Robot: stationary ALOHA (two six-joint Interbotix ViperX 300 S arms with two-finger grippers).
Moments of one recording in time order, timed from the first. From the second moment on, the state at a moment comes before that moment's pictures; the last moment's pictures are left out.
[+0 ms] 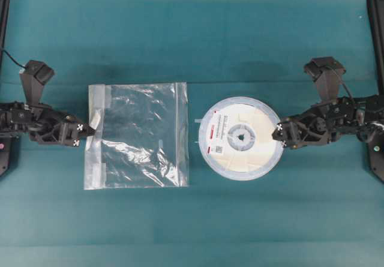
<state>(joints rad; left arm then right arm) 0.16 -0.19 1.34 0.01 -0.38 -1.07 -0.12 -0.24 1.14 0.21 0.06 0.98</state>
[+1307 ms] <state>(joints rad) 0.16 -0.24 1.29 0.01 -0.28 -1.04 -0.12 -0.35 1.13 0.19 0.12 0.98</state>
